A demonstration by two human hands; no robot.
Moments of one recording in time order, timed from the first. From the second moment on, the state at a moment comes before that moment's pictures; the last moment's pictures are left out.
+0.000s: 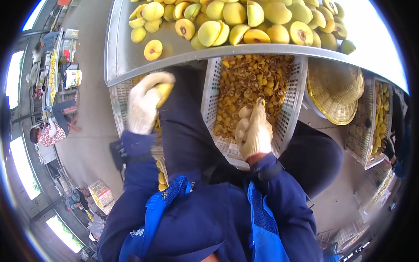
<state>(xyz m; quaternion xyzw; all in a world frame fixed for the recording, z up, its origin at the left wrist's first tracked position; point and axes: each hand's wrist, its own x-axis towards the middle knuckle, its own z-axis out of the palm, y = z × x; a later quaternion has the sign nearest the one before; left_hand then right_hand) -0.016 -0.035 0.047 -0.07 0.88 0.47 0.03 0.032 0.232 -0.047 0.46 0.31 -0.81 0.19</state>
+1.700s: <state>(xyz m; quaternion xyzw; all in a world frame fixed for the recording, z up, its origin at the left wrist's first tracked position) -0.007 0.083 0.015 -0.08 0.59 0.80 0.03 0.025 0.237 0.014 0.14 0.19 -0.84 0.50</state>
